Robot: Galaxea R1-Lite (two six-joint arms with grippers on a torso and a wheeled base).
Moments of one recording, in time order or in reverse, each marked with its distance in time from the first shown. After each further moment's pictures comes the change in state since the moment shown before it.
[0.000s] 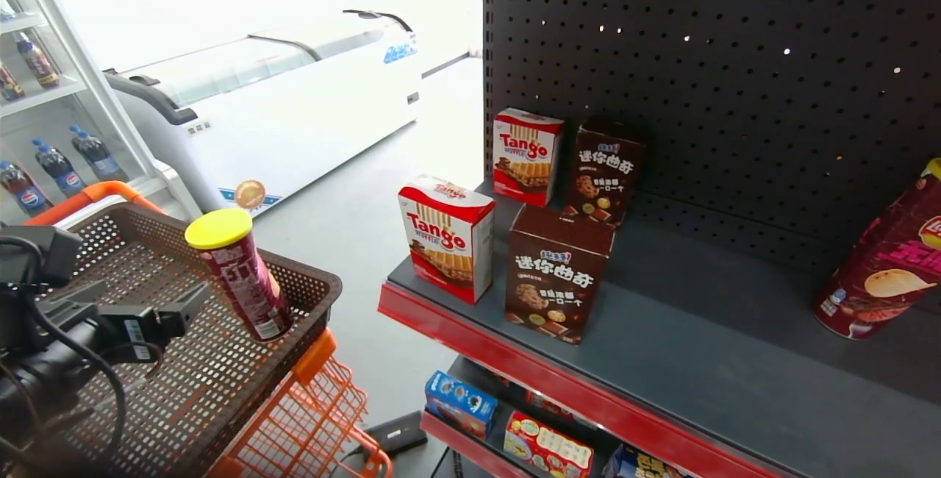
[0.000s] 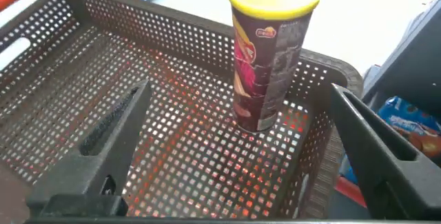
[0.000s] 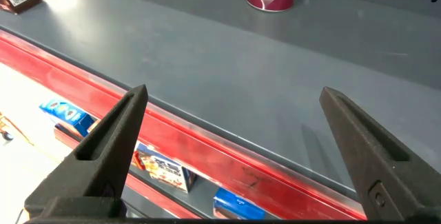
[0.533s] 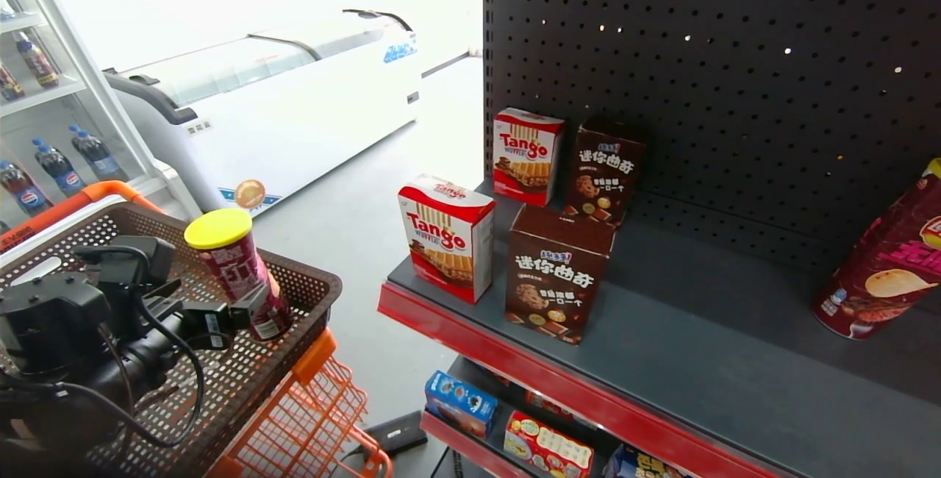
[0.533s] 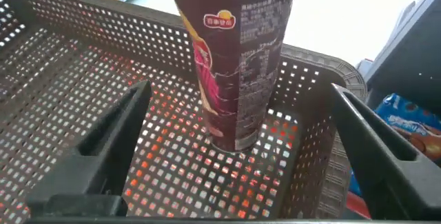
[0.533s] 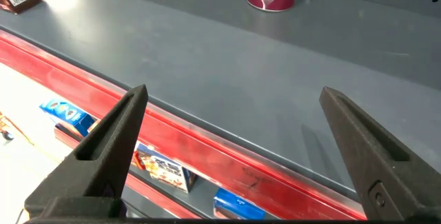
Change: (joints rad) left arm -0.070 0.330 -0.011 -0.318 0.011 0.002; right arm 0.000 0.000 0.000 0.000 0.000 0.000
